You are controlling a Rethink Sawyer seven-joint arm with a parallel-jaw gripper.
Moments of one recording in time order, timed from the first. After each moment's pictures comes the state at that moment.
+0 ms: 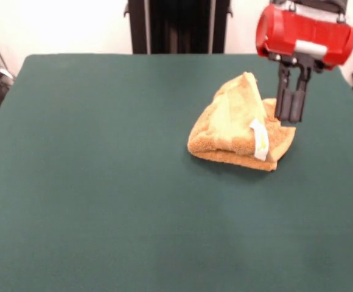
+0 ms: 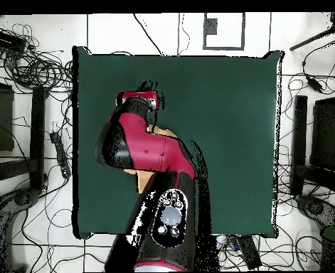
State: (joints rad) arm 0.15 -0.59 -0.23 1.56 0.13 -0.17 1.61
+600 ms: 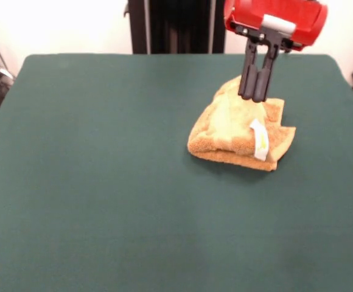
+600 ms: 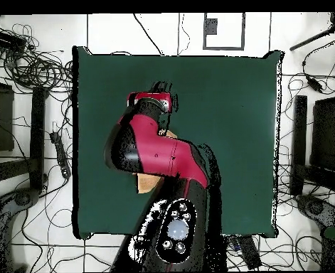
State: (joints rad) arm 0.15 -0.61 -0.30 1.56 0.10 -0.13 1.61
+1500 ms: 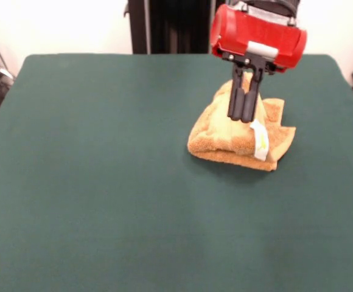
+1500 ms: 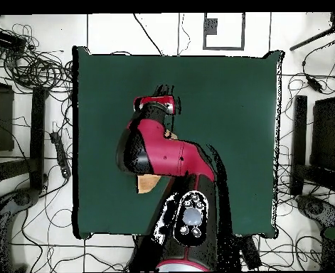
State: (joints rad) arm 0.07 -0.59 -0.21 1.60 0.01 -0.24 1.61
